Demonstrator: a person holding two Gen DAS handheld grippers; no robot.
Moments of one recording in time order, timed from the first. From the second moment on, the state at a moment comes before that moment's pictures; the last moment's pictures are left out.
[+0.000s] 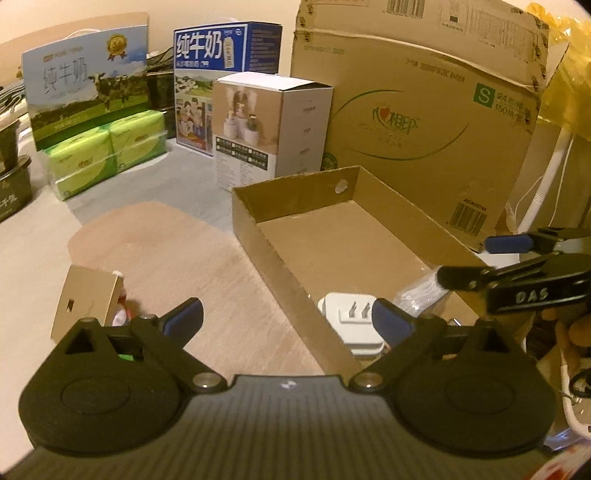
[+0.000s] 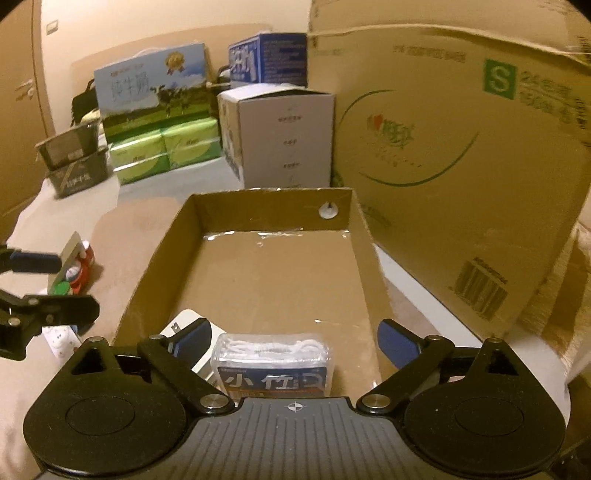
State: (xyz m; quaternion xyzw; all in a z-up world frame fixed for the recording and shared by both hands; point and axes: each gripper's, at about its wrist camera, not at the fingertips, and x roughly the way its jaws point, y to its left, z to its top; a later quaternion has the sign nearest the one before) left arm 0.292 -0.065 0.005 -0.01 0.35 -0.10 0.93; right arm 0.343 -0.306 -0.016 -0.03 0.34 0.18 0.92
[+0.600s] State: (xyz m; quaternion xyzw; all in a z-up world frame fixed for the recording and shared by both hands) left arm 0.194 -0.024 0.031 -0.03 0.34 -0.09 0.93; right arm 0.234 -0.296 0.023 0.05 0.35 0.14 0.92
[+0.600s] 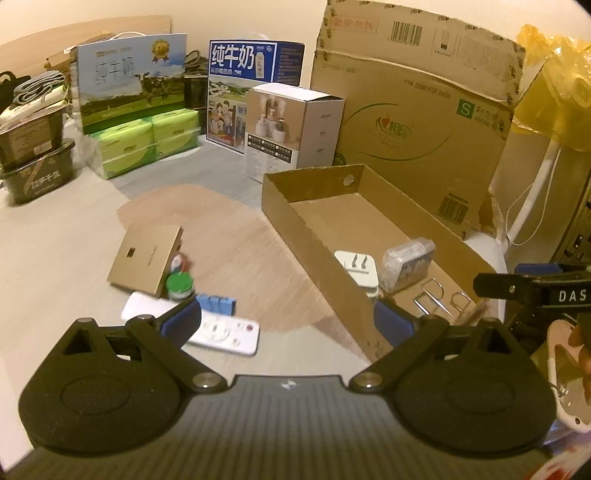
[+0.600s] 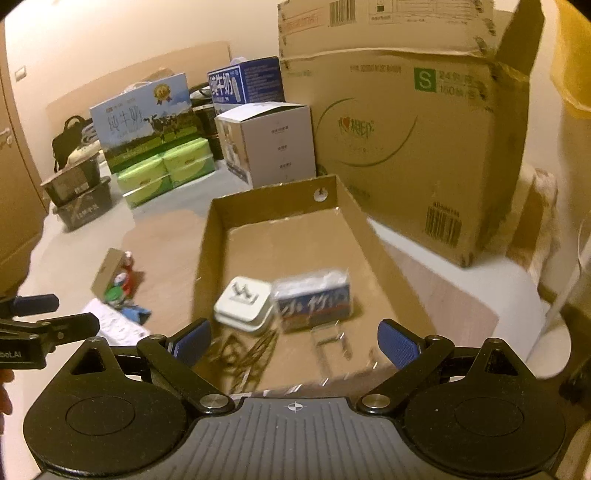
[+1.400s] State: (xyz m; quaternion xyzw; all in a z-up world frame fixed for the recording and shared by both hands) left arm 0.104 0.046 0.035 -0.05 0.35 -0.04 0.94; right arm 0.143 -0.233 0.027 0.06 0.36 0.16 0.92
